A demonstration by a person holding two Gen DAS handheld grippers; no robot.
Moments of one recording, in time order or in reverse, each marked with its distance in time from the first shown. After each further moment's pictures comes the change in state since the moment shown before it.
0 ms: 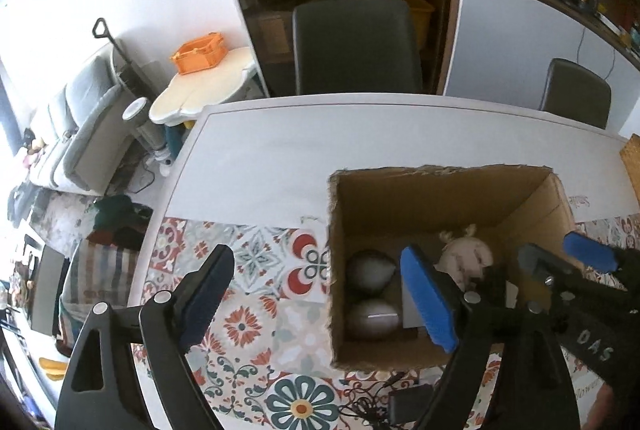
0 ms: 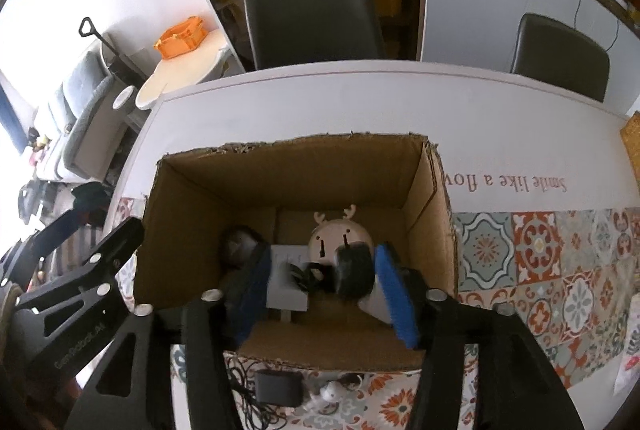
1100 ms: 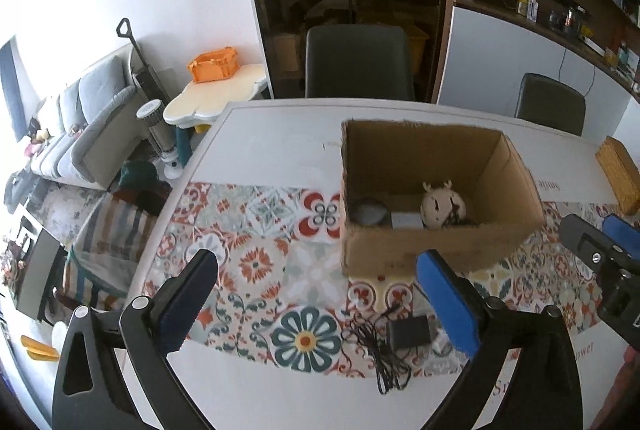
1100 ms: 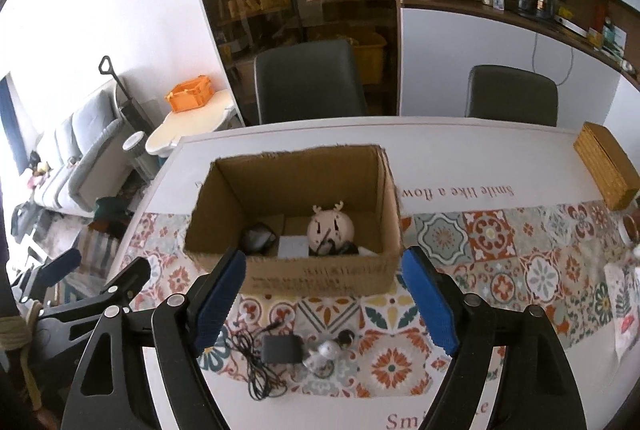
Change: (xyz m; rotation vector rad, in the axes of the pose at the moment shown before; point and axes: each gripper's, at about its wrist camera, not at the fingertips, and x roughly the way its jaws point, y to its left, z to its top) left arm -0.086 0.016 -0.106 -0.054 -0.115 -0.028; right arm -0.110 0.007 -0.103 0.001 -0.277 -0.042
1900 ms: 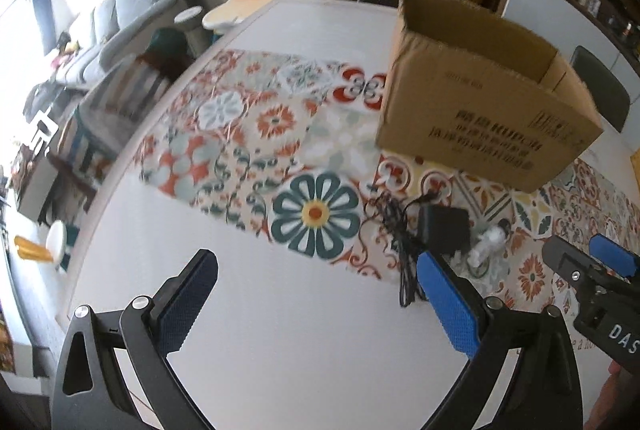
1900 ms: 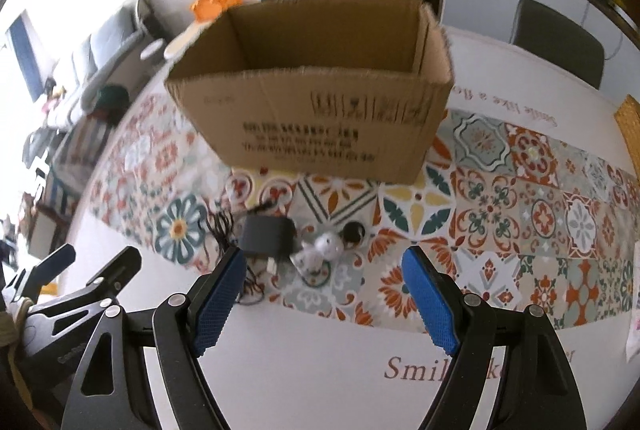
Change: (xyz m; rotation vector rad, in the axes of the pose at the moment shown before) left arm 0.041 0.005 -0.117 -0.208 0.230 0.082; right arm 0.064 -0.006 -0.093 -0.153 0.290 0.078
